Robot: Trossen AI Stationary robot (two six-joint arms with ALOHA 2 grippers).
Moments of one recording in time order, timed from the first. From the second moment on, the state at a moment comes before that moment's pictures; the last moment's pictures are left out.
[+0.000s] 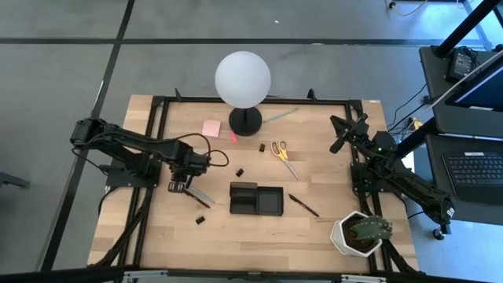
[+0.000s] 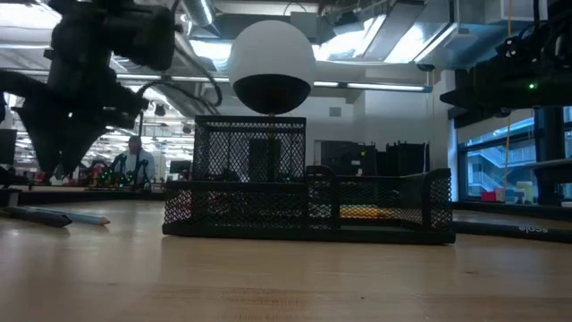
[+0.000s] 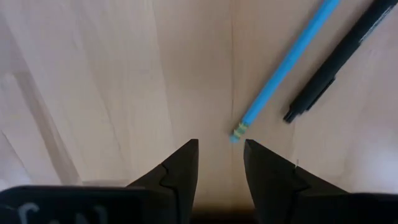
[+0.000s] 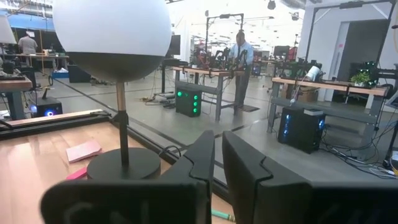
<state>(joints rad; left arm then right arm) -0.05 1.33 0.75 -1.10 -0.03 -0.01 -0.68 0.02 0.01 0.15 0.09 -0.06</state>
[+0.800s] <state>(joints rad) -0.05 1.56 0.77 -1.13 0.03 0.11 -0.68 0.02 0.01 0.16 0.09 -0.06</state>
